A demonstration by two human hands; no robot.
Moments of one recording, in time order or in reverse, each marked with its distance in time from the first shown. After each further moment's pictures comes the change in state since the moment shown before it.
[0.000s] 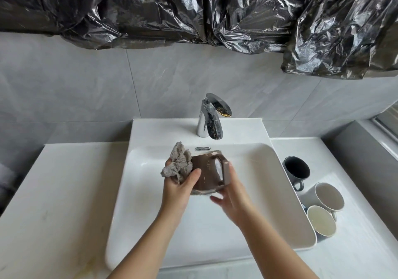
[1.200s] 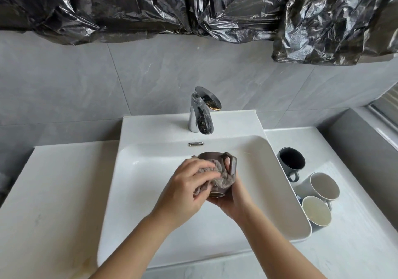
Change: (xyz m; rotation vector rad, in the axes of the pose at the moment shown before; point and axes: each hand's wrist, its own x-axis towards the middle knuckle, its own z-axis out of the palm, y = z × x) left_hand -0.008 0.021 0.005 0.804 -0.508 0.796; right_hand 0.002 -0.001 -0.024 0.212 -0.121 0.069
